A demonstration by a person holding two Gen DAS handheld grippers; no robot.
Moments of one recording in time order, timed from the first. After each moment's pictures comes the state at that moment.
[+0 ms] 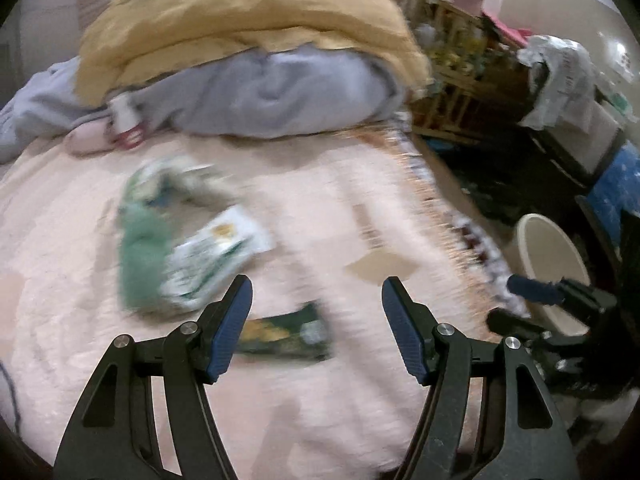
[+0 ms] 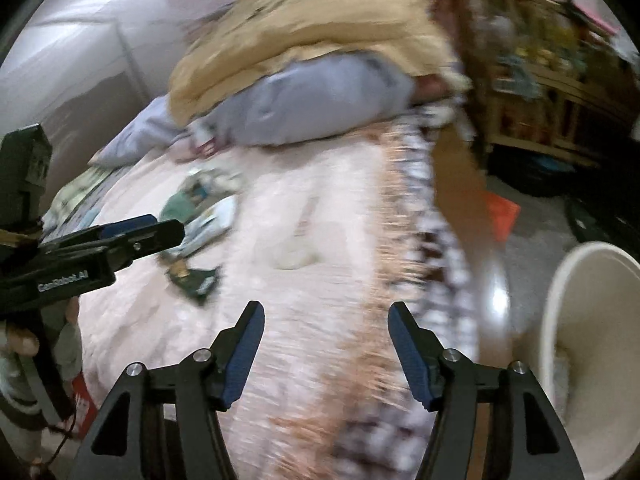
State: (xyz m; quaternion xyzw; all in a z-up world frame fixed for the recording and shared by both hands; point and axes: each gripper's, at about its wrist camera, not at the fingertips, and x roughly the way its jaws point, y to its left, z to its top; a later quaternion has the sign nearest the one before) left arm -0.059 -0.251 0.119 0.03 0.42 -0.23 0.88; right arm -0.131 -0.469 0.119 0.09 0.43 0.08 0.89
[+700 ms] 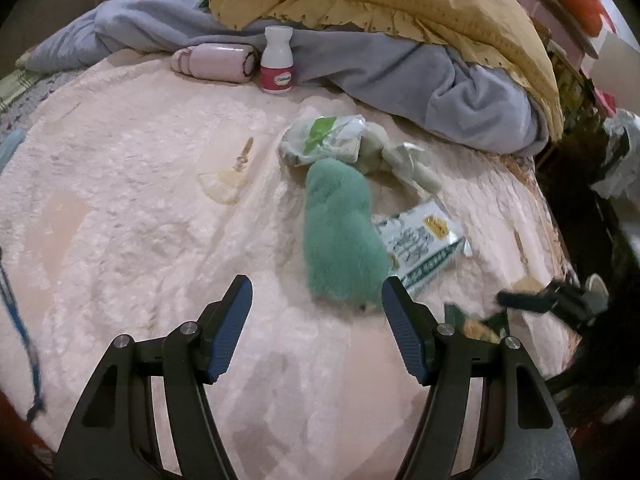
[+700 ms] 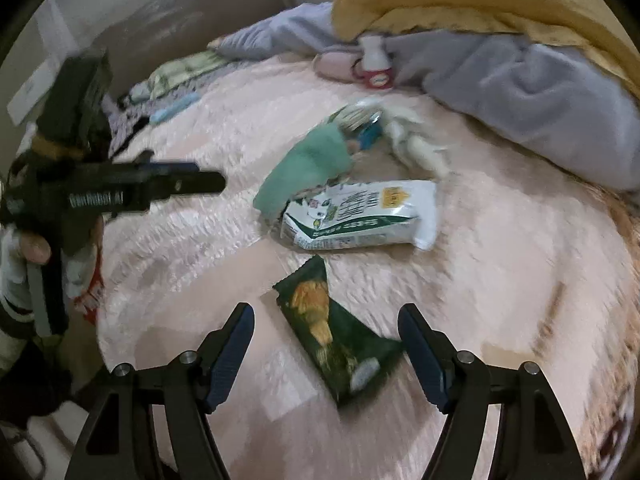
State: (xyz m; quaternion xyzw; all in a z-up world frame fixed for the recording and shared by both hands) left arm 0.005 -0.109 0.076 -0.06 0.47 -0.12 0.87; right arm -0.021 -0.313 0.068 -0.06 0.48 0.30 0.82
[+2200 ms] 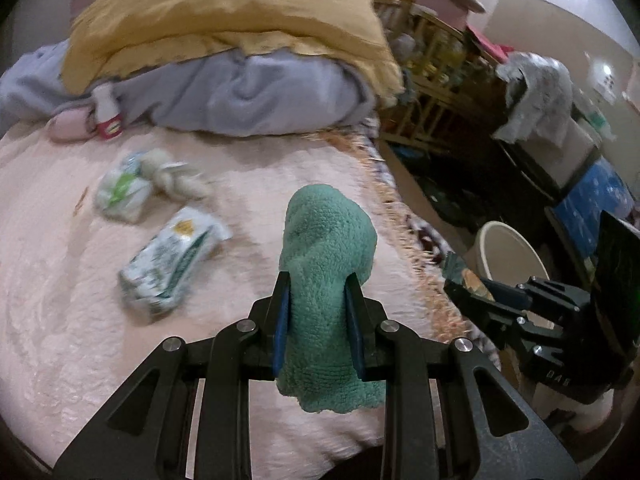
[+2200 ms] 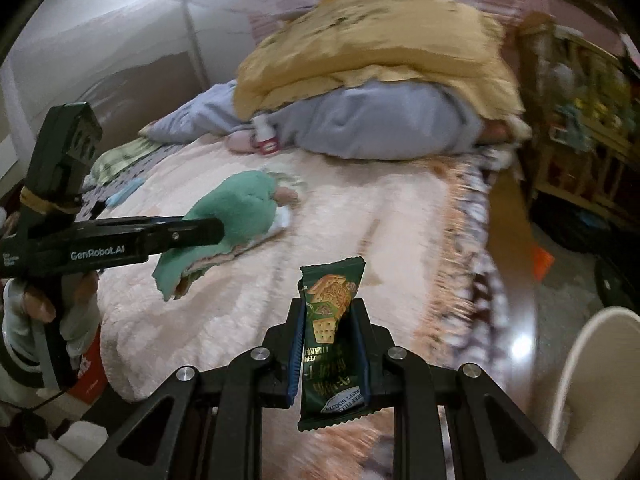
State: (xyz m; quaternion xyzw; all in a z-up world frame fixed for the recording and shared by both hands) left arm -0.085 -0.274 0.135 -0.01 0.42 -0.29 0.86; right arm -0.145 -0.459 0.137 0.04 0.39 0.14 0.91
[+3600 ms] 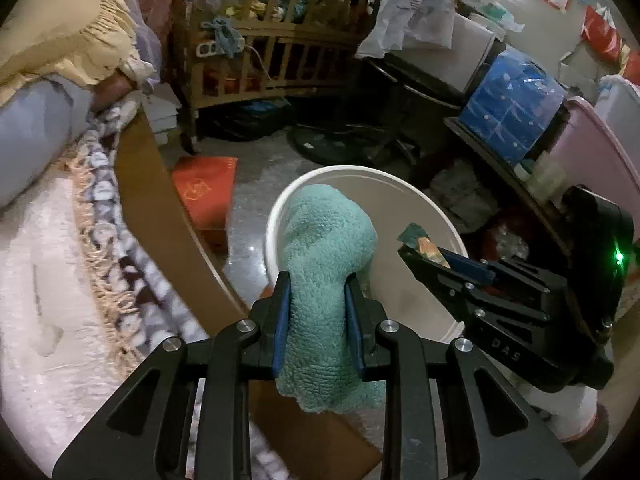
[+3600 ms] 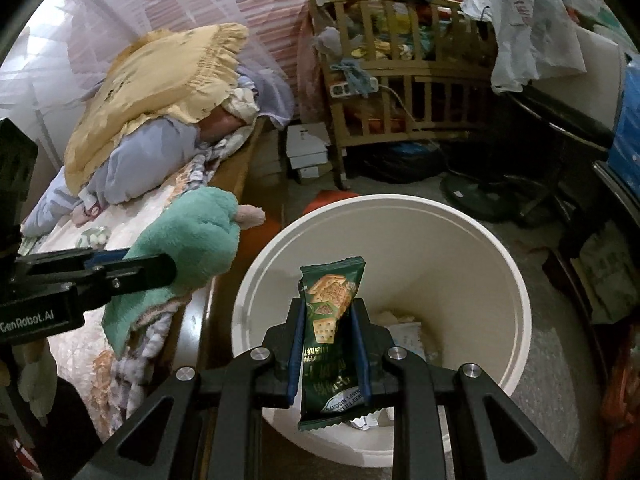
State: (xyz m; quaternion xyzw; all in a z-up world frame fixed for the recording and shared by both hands) left arm -0.151 -0.545 0.125 0.09 0.43 -0.47 0.77; right arm -0.260 -0.687 0.127 0.14 0.39 -0.13 0.90
